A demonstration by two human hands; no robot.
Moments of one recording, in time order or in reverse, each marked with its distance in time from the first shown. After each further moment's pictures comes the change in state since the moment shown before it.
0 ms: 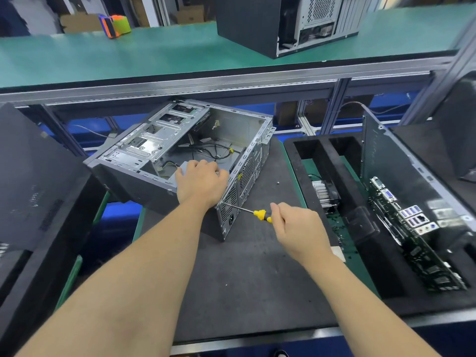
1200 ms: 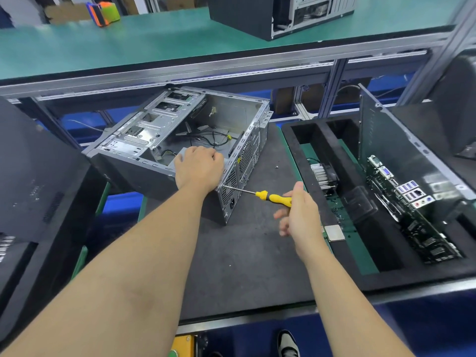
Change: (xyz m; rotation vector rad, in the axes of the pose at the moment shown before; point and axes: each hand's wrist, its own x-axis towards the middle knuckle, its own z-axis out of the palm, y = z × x) left_hand -0.003 -0.006 -0.002 -0.043 0.056 0.031; right_hand -0.014 -0.006 0.023 0.914 0.078 0.859
